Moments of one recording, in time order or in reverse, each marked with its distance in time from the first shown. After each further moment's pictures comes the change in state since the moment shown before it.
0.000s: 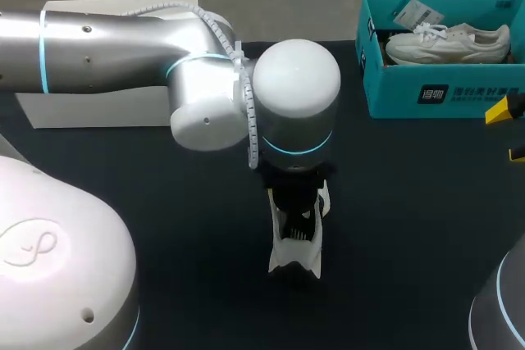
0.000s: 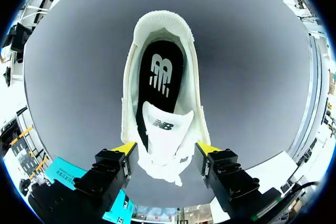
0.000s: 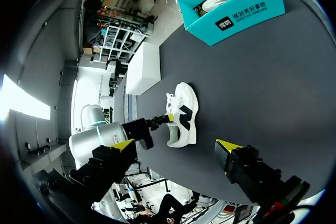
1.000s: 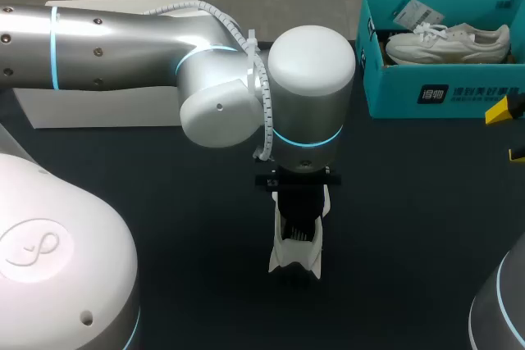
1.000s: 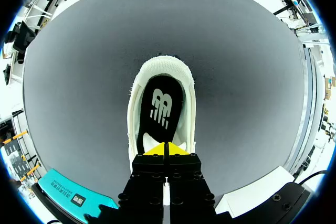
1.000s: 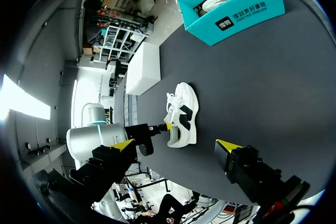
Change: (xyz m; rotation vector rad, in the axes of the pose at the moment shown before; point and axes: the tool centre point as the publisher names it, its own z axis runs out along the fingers) left arm -0.002 -0.041 -0.001 0.164 0.042 -0.030; right arm 0.000 0.000 0.000 0.000 0.000 0.000
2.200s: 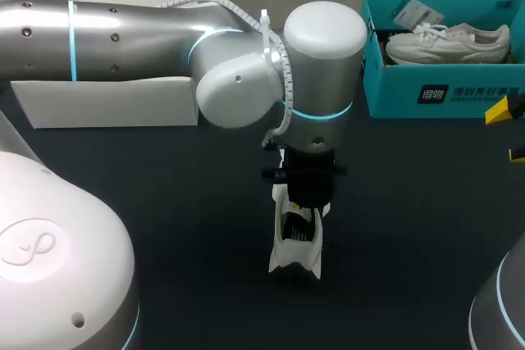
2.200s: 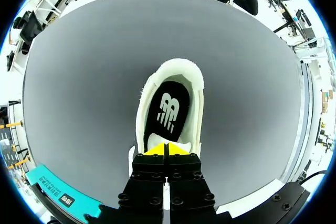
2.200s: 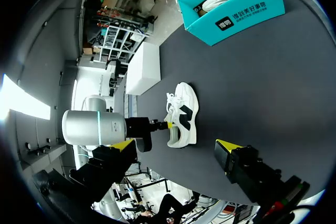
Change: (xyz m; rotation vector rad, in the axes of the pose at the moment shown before) left arm -0.010 0.001 -0.008 0.141 0.026 -0.094; right arm 0.000 0.000 0.000 0.000 0.000 0.000
